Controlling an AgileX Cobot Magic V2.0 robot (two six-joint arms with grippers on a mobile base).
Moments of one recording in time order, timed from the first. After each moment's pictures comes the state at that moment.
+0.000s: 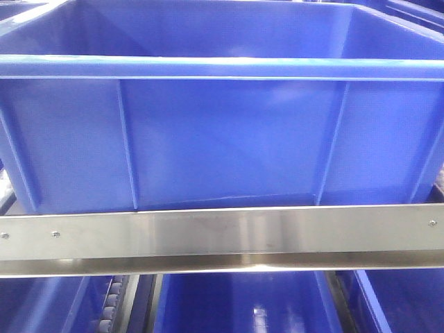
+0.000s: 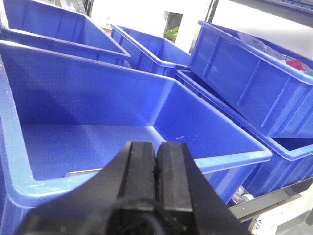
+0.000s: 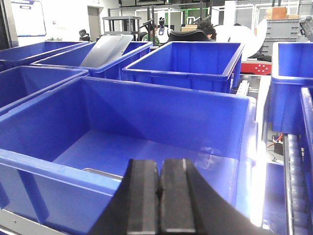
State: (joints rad) left arm -0.63 0.30 -0.26 0.52 -0.11 -0.79; right arm 0.57 0.15 -0.38 -0.67 0.25 0.69
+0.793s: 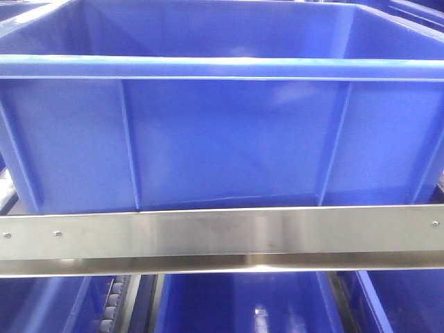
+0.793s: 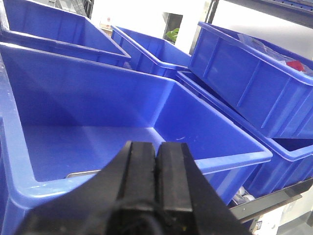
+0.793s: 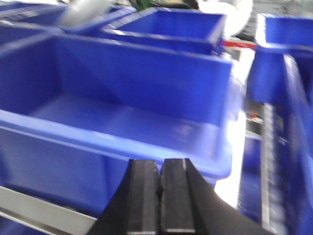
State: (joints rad) left arm -0.63 0.30 -0.26 0.52 -0.12 -0.79; right arm 0.30 0.15 -0.18 -0.30 0.07 0.28
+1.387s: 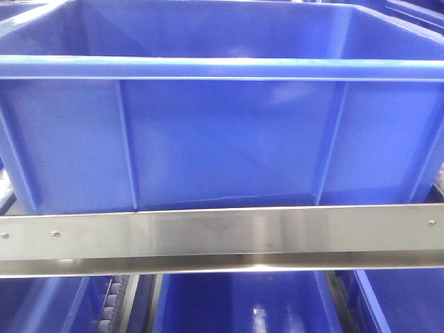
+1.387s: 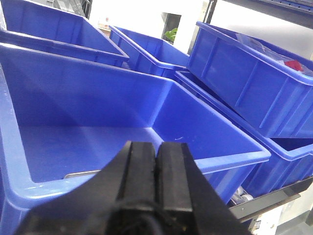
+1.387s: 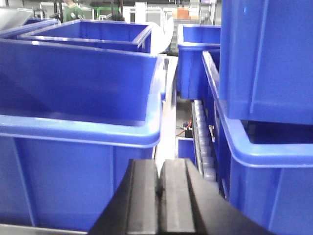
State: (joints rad) left arm -0.63 0.30 -0.26 0.52 -0.12 -0.79; right arm 0.06 -0.01 0.03 0.00 -0.06 0.01
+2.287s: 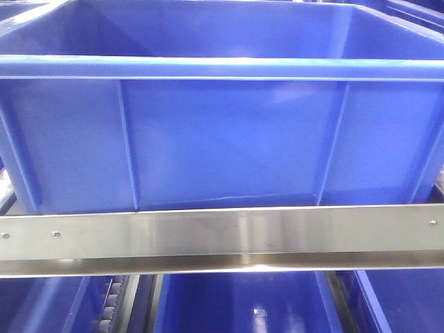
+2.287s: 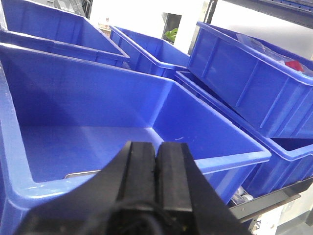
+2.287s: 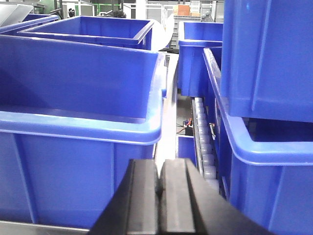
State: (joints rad) left arm -0.62 0.30 -0.26 0.51 -0.12 -0.79; right arm 0.06 -0.01 0.03 0.00 -0.06 0.01
